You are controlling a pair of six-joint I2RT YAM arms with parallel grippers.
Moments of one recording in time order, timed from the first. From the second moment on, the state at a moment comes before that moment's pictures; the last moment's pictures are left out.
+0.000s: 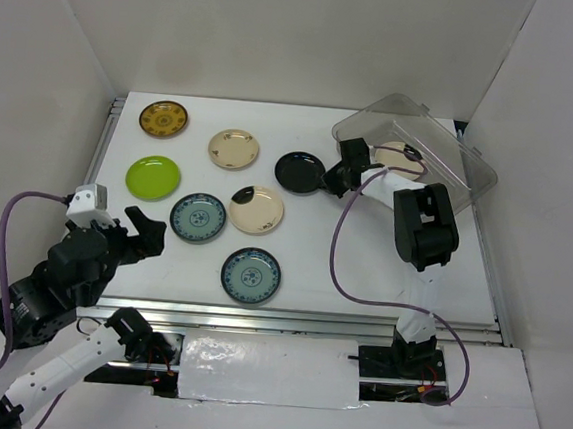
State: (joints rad) left arm -0.64 0.42 0.96 -0.95 -0.58 -0.61; right arm 0.30 2.09 1.40 -0.18 -0.04 1.07
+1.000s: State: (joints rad) left arm -0.64 0.44 0.96 -0.95 -0.58 -0.61; right arm -0.13 1.72 1.45 -0.27 -0.32 0.94
